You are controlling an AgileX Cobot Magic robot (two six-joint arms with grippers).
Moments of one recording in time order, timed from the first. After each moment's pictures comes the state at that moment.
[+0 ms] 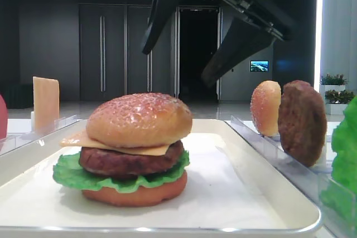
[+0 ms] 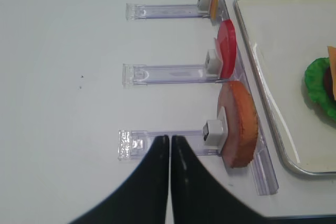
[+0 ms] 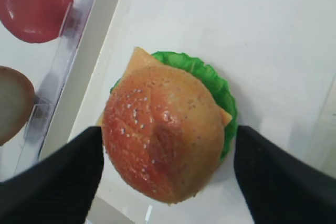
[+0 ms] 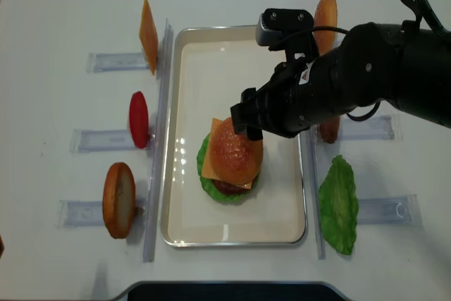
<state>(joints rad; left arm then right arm) -0.05 -0.02 -0.47 0.04 1.11 -0.05 0.70 1.60 -0.99 0.55 0.51 -0.04</state>
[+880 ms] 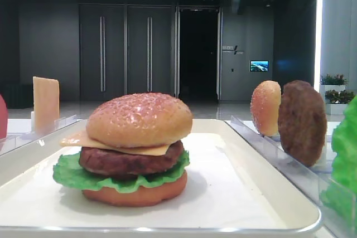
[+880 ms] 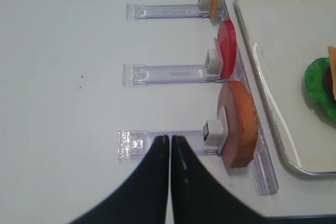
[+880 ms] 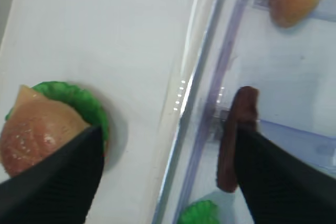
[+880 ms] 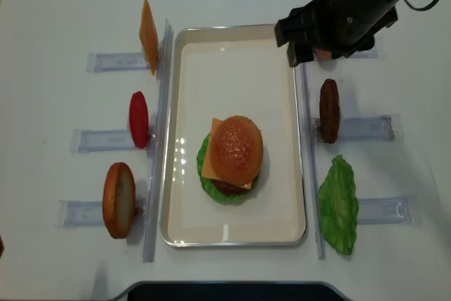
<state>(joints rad) -0.05 -0.02 -0.47 0.04 1.11 -0.05 0.53 1.60 -1.34 0.08 1.02 0.24</state>
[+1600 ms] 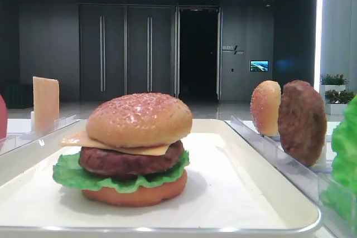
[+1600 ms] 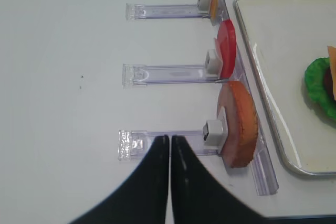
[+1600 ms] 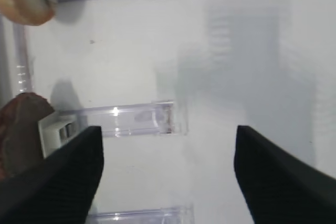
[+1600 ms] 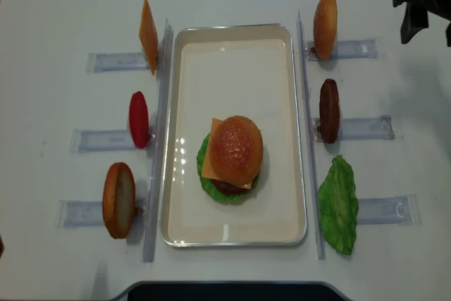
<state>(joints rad) -0.05 -0.02 -0.47 0.04 1.11 -0.05 0.07 1.60 -1.35 0.05 1.19 0.09</state>
